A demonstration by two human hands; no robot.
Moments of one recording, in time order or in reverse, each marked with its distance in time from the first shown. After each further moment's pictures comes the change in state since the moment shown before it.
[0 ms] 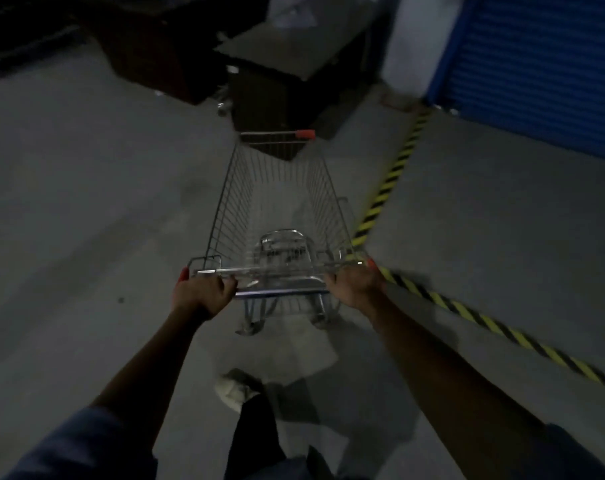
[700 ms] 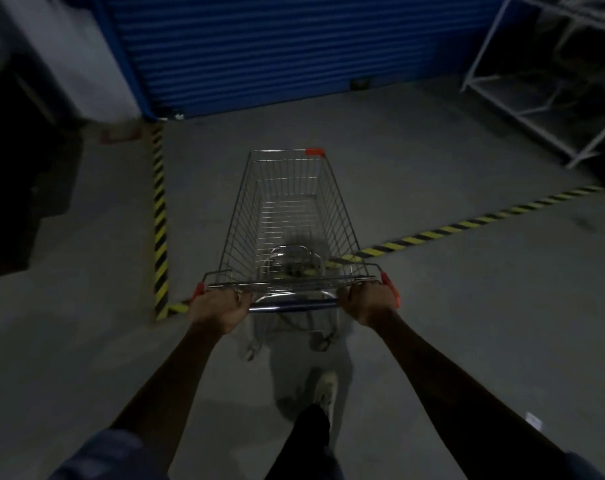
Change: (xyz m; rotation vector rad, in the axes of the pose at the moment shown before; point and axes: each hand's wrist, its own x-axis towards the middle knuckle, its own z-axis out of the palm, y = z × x) left_hand -0.018 0.671 -0.060 0.216 0.068 0.772; right_hand -0.308 0.544 0.010 0.093 0.038 0.820
